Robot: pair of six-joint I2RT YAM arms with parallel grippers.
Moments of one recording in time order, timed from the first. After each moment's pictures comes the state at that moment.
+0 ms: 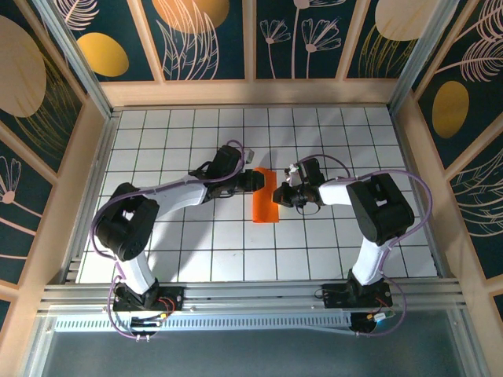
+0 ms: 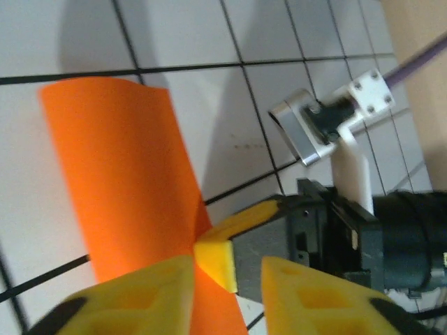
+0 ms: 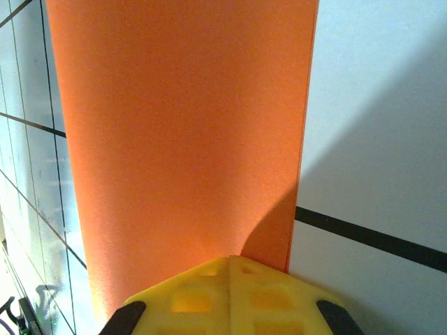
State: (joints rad) left arm -0.65 1.78 1.05 0.03 0.37 -0.66; right arm 0.42 1.82 0.81 0.04 -0.58 0.57
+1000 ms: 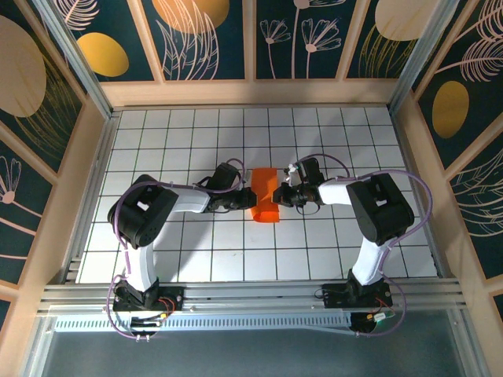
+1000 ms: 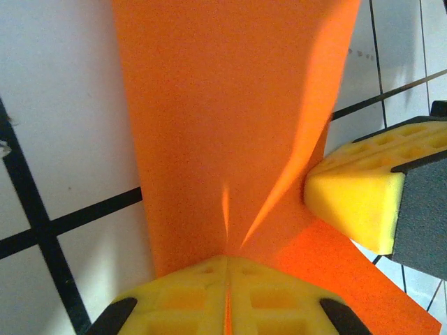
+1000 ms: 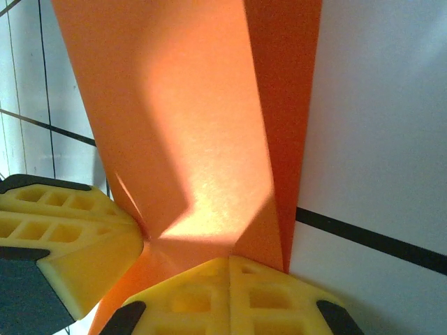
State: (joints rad) left arm -0.62 1.91 0.91 0.16 0.43 -0.67; right arm 0.42 1.82 0.82 0.02 -0.57 0.54
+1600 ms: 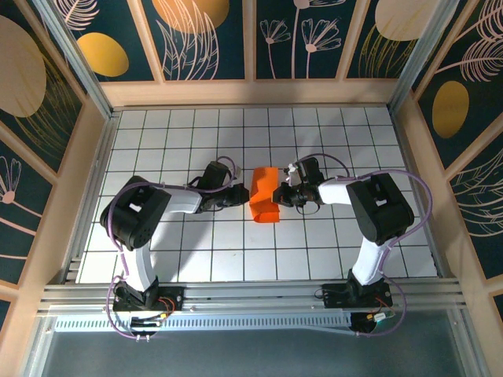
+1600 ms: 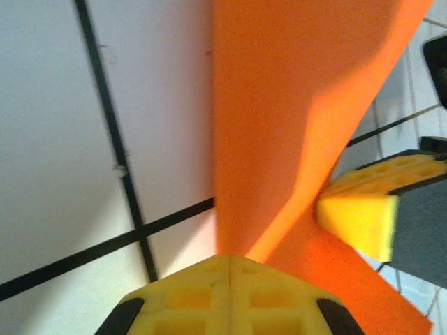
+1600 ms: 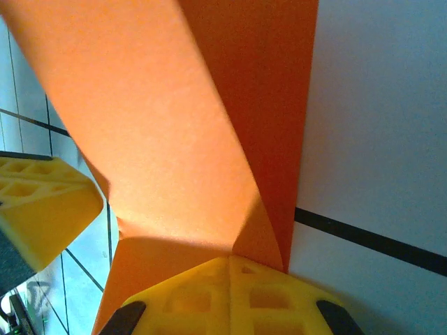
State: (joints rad) left arm -0.57 1.87 0.85 0.24 0.44 -0.68; right arm 0.42 1.82 0.82 0.01 -0.57 0.54
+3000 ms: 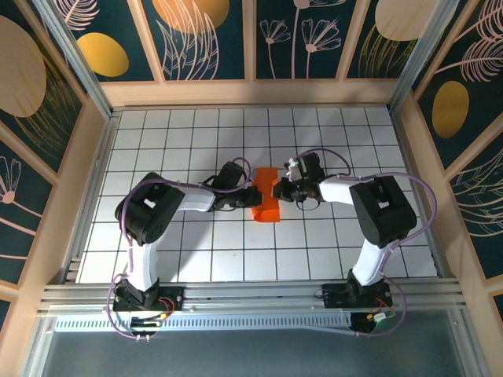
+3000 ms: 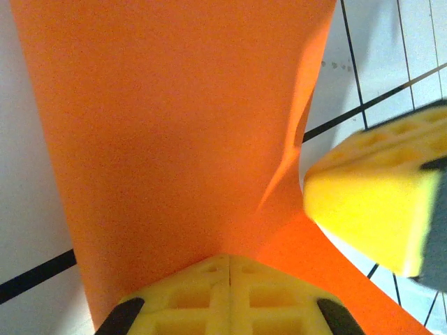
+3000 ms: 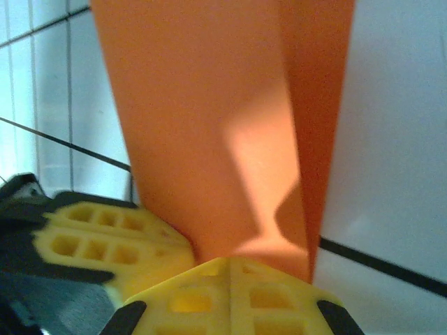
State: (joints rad) left arm -0.65 1.97 0.97 0.20 0.44 -0.66; right arm 0.42 1.79 0.87 0.00 -0.56 0.54
